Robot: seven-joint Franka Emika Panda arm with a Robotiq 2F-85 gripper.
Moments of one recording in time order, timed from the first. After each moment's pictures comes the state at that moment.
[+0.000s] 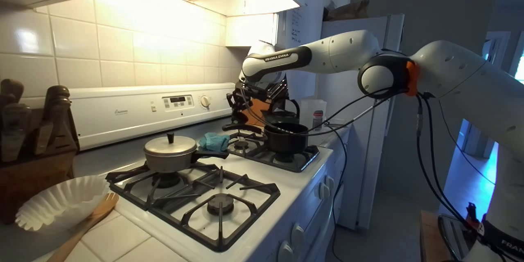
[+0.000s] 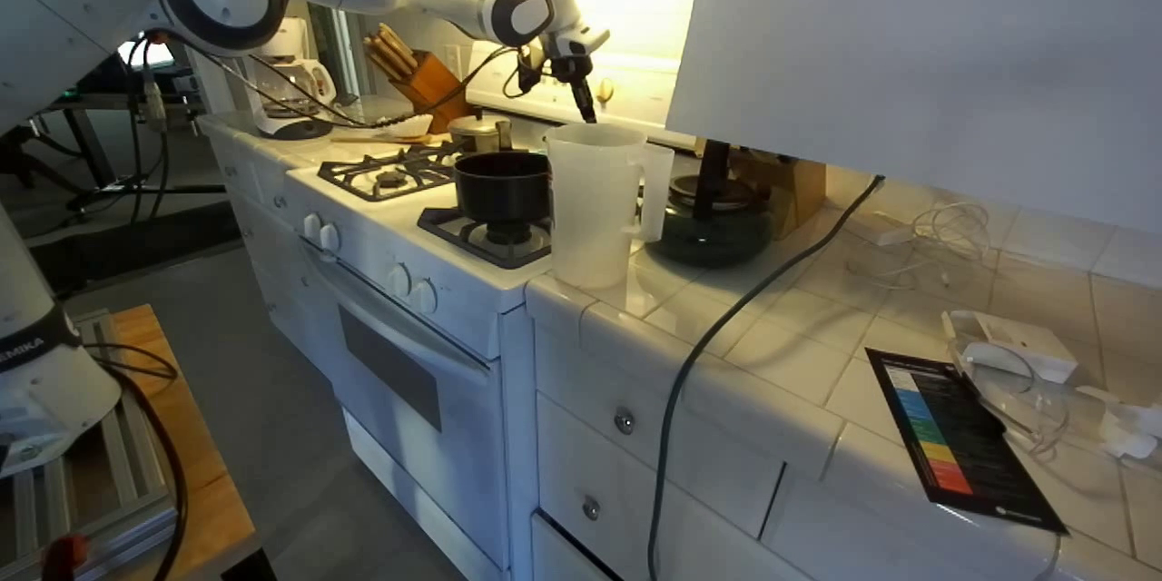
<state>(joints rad) 0.00 0.94 -0.21 -0.85 0.20 2.27 0.57</state>
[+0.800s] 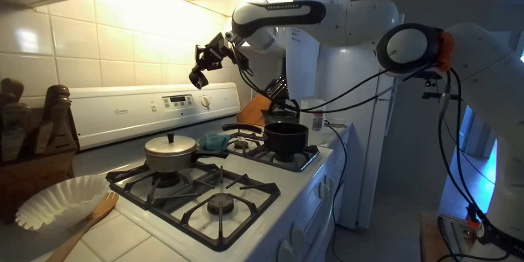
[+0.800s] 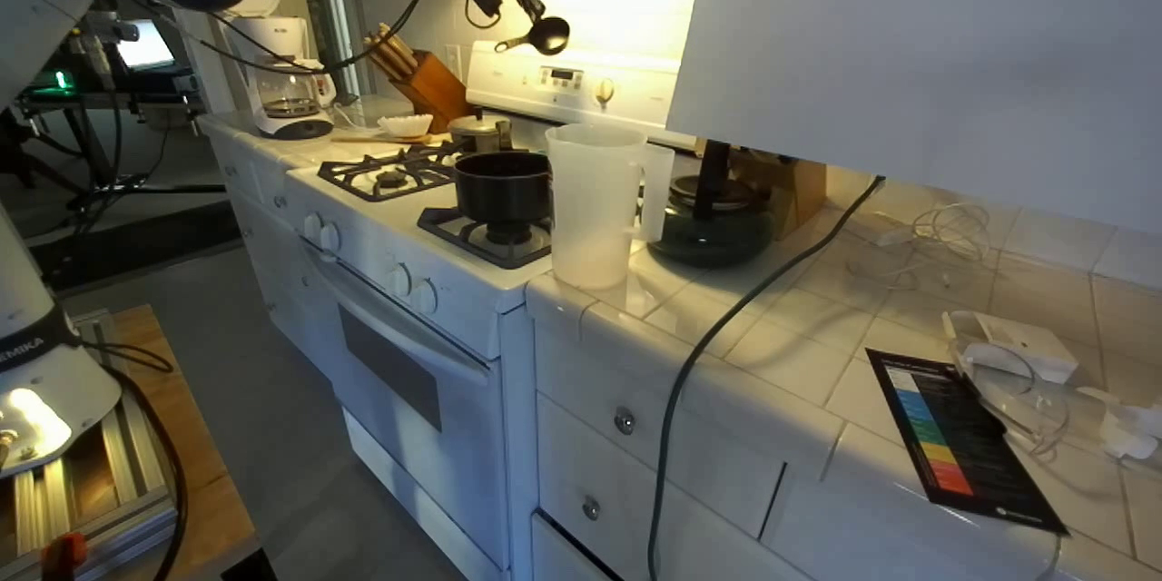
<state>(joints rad) 0.05 0.76 0.06 -0.88 0.28 2.44 0.22</state>
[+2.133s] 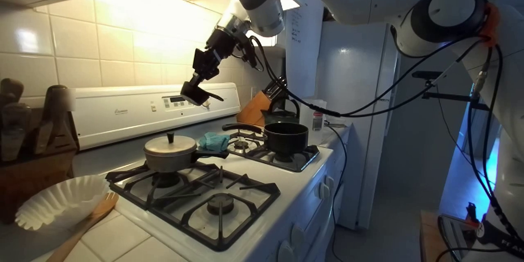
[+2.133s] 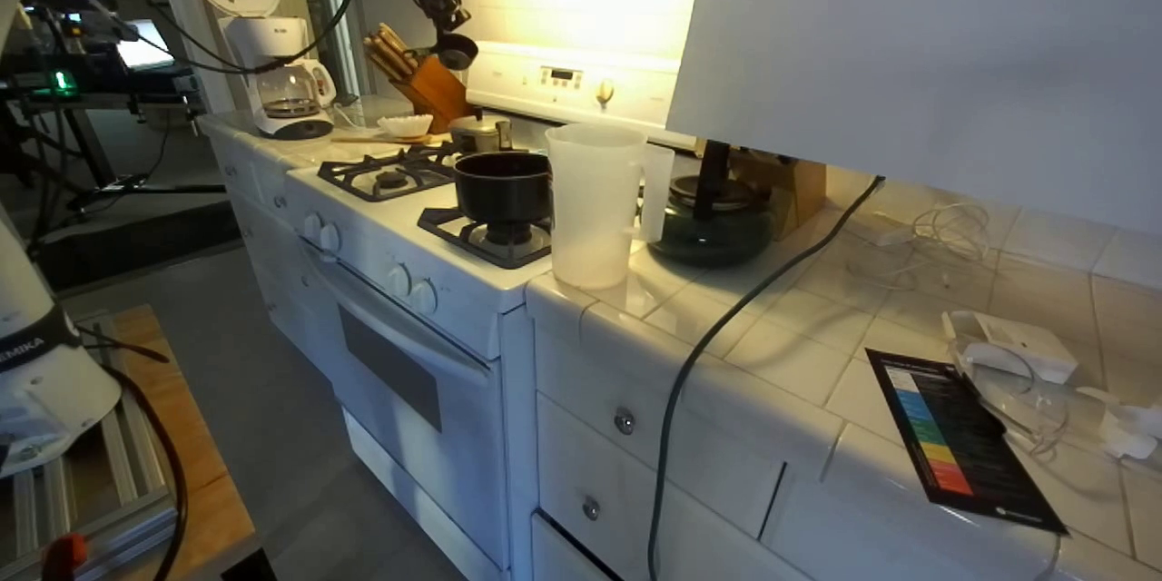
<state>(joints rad) -0.02 0.55 0.29 -1.15 0.35 2.03 -0.19</state>
